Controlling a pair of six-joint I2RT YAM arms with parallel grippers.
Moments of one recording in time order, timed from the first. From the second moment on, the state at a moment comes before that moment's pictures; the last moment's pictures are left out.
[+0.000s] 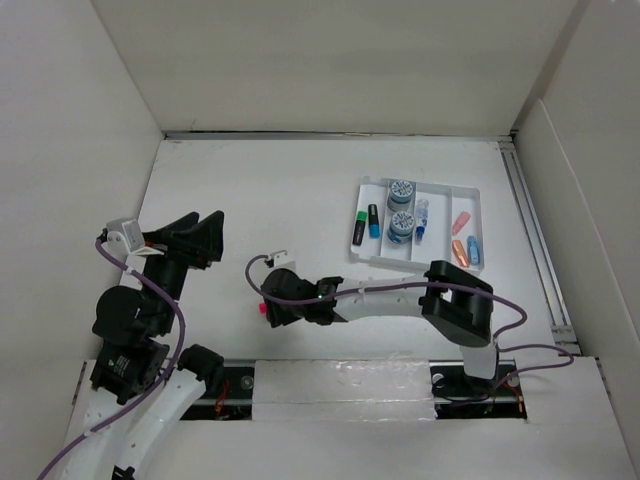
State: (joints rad) left arm -0.45 0.35 0.83 -0.23 -0.23 -0.46; right arm 1.25 1.94 1.31 -0.20 0.23 0.77
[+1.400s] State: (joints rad) left arm -0.43 0.37 0.79 -0.21 -0.23 -0.46; right arm 1.20 2.10 1.39 -0.12 0.58 0.67
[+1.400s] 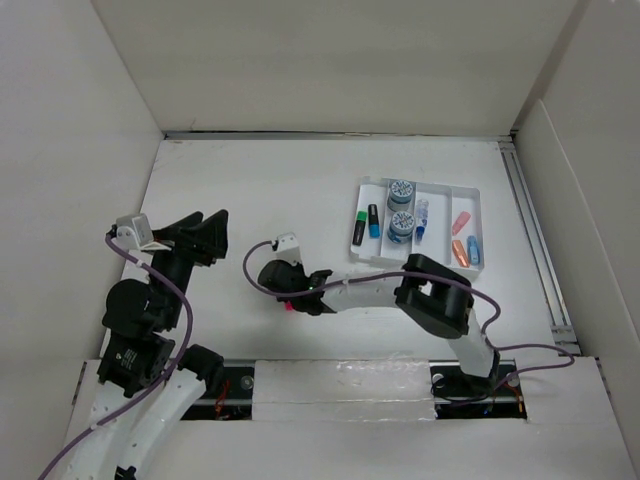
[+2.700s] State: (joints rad) left arm -0.43 0.44 0.78 -0.21 -0.25 -0.41; right arm 0.58 1.68 1.13 -0.02 0.40 0.62
